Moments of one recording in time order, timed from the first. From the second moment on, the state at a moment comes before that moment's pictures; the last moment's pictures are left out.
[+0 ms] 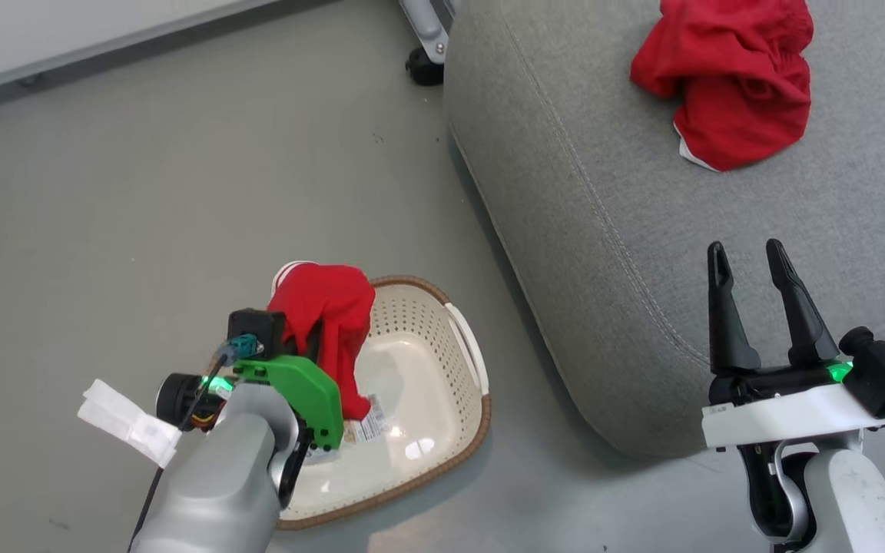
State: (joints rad) left arm -0.67 0.06 -0.66 1.16 -0.60 -0.07 -0.26; right arm -0.10 -0.08 0.03 0.00 0.31 0.13 -0.26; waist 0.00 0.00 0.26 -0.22
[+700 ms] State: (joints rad) left arm -0.32 0.13 -0.23 0.33 -0.32 0.01 -0.26; right arm 0.00 -0.08 0.05 0.02 0.30 0.13 -0.26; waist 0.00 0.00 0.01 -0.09
